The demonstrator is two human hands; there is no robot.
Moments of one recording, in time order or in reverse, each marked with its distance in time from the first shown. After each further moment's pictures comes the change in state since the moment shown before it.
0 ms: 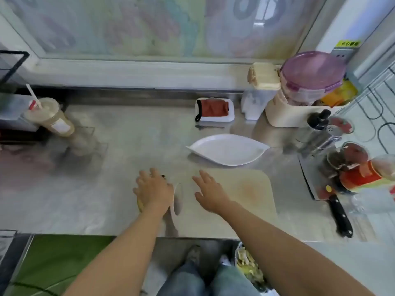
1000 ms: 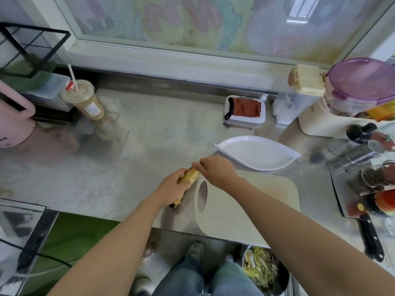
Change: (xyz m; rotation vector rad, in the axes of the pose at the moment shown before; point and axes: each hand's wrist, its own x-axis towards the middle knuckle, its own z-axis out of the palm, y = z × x) left_hand 0.017 -0.059 -0.022 -0.711 -0.495 0.236; right_hand 0.053 -0.073 -0.046 -0.082 0.124 -0.121
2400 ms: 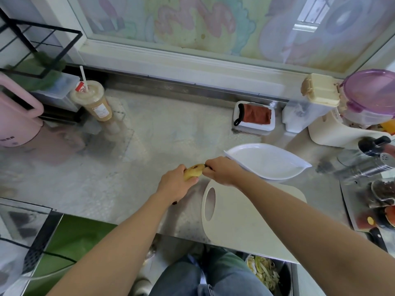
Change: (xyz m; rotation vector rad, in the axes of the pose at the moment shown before) left_hand 0.022 0.004 -0.024 0.399 0.235 -0.011; right_hand 0.028 -0.004 -0.016 -0.028 -0.239 -0.018
